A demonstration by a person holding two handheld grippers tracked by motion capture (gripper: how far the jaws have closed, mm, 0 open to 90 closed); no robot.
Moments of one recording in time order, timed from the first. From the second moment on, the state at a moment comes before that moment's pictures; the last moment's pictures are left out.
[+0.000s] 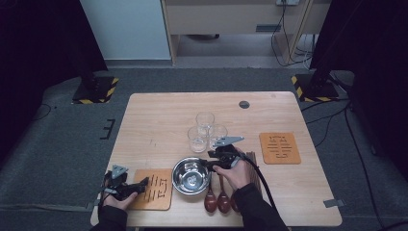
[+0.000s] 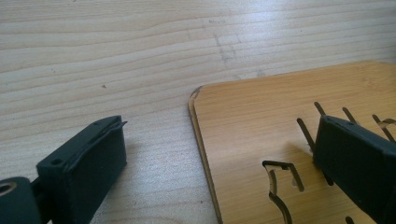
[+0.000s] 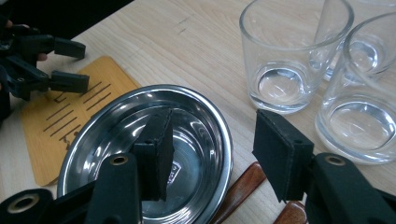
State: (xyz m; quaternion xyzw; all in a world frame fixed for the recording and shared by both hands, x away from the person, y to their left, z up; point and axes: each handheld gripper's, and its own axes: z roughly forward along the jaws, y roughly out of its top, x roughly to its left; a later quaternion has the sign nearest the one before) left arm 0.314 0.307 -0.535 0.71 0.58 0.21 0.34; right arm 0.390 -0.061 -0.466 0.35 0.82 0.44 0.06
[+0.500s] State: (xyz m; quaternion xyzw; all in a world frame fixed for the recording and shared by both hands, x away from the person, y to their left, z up) left arm 0.314 0.307 -0.535 0.71 0.58 0.21 0.34; right arm 0.395 -0.052 -0.486 0.36 0.84 0.40 0.04
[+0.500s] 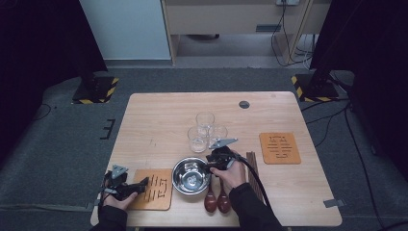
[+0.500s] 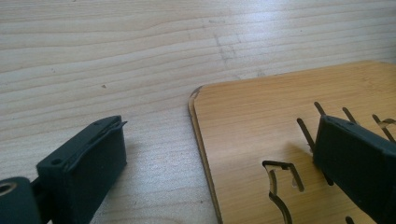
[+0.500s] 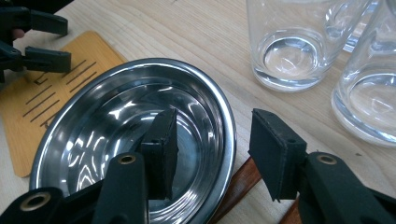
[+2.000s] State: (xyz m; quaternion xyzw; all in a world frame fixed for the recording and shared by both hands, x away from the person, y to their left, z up) left arm 0.314 0.307 -0.535 0.71 0.58 0.21 0.34; right arm 0.405 -0.038 -0.508 0.39 0.85 0.35 0.02
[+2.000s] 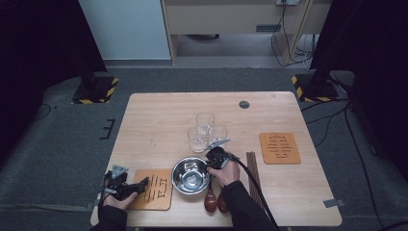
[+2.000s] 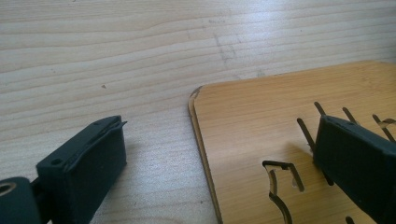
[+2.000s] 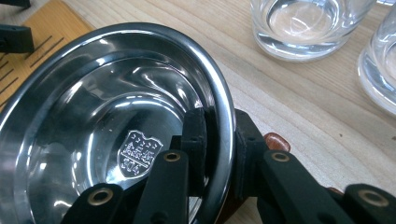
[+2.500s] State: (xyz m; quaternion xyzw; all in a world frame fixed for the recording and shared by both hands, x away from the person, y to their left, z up) left arm 0.315 0.307 -0.535 0.71 0.58 0.21 0.34; right arm 0.399 -0.034 -0.497 0.39 0.82 0.41 0.01
